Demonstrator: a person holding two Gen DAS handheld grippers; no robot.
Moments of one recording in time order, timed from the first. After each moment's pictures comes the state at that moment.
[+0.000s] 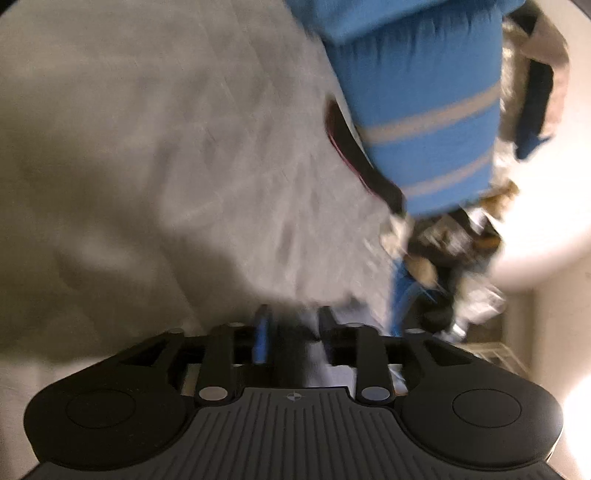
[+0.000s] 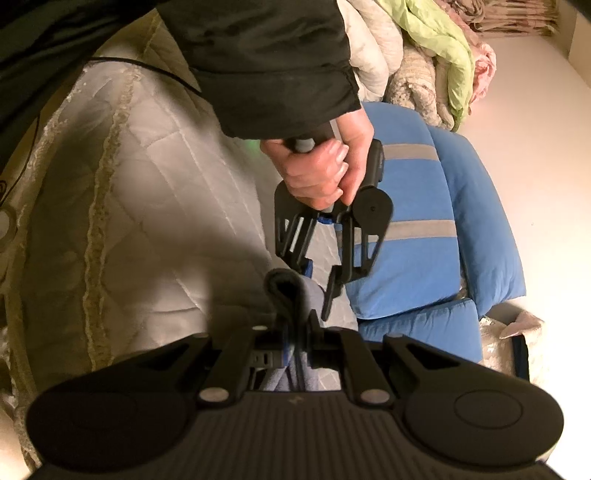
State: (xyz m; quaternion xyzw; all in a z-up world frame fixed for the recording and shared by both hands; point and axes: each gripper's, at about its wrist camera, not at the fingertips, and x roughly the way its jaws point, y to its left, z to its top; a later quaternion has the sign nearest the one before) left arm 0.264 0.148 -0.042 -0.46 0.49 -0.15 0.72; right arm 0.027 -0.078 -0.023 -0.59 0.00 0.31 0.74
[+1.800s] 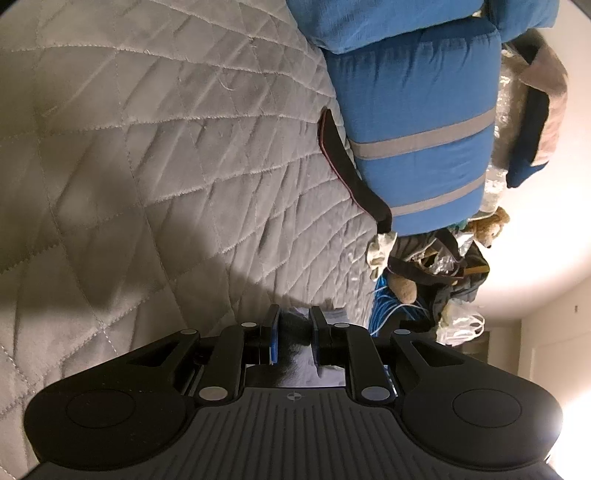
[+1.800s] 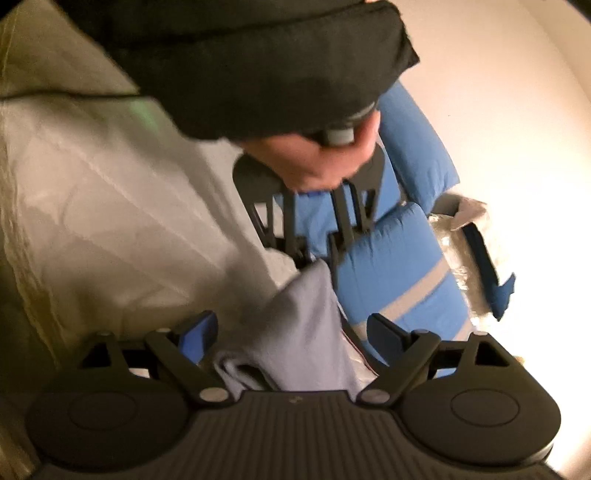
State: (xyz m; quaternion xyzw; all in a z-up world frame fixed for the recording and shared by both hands) left arm 0.250 0.133 -0.038 -0.53 0.48 -0.17 0.68; right arm 0.018 0.008 -0.064 -0.52 0.06 0.10 0.85
